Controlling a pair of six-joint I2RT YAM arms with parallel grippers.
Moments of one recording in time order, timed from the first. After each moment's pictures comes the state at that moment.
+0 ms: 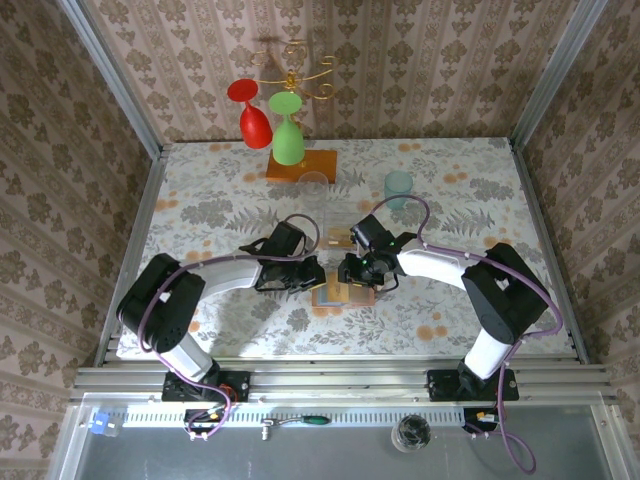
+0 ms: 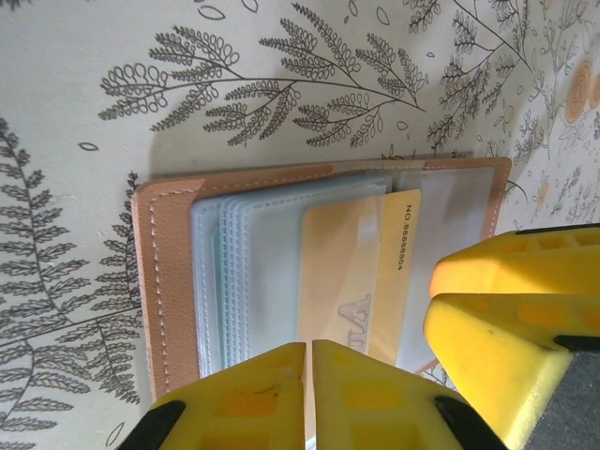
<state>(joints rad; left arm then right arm) -0.69 1.62 0.79 -0.17 0.47 -0.85 0.63 1.69 0.96 -0.38 -0.30 0.74</state>
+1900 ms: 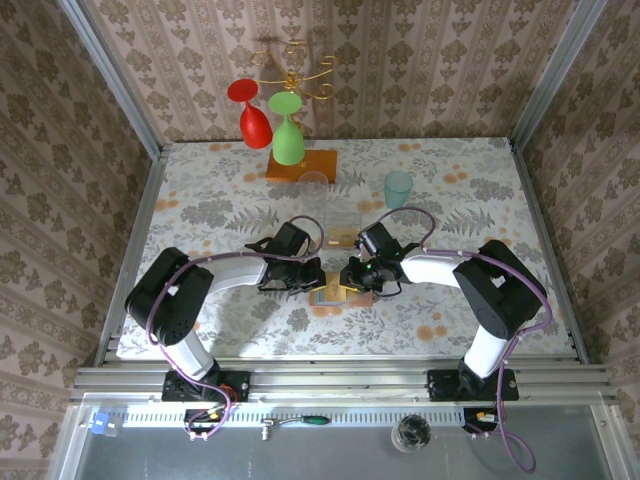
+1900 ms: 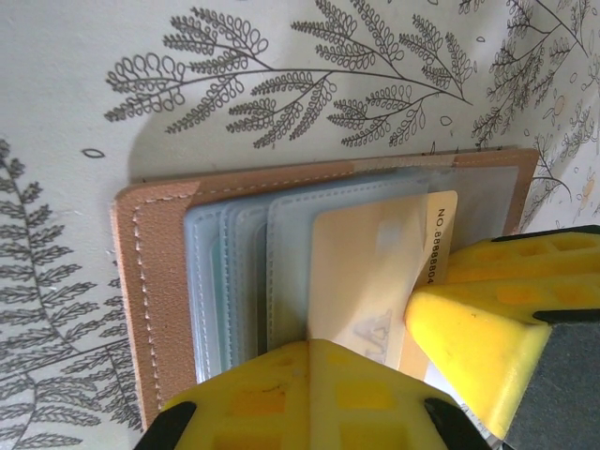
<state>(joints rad) -0.70 1.68 0.82 -0.20 0.46 -0.83 0.60 1.73 0.83 -0.13 -0.43 0.84</state>
